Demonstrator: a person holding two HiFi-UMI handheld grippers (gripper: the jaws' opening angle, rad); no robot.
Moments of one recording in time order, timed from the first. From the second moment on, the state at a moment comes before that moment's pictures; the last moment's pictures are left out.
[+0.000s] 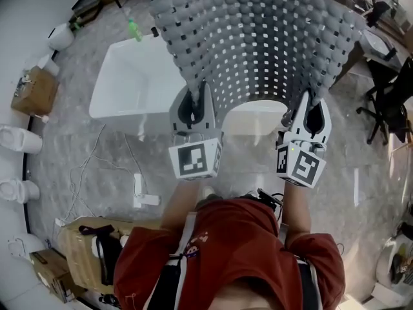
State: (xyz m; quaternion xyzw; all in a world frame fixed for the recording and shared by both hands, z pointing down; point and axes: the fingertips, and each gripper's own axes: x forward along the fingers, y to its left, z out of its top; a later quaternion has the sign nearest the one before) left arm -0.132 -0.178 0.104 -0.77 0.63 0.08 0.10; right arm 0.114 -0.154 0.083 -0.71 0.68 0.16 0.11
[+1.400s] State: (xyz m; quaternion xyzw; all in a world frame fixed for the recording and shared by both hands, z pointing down) left arm -0.123 -0.159 0.104 -0.76 0.63 0.09 0.11; right arm 0.117 -0.131 0.080 -0.71 0.67 0.19 0.11
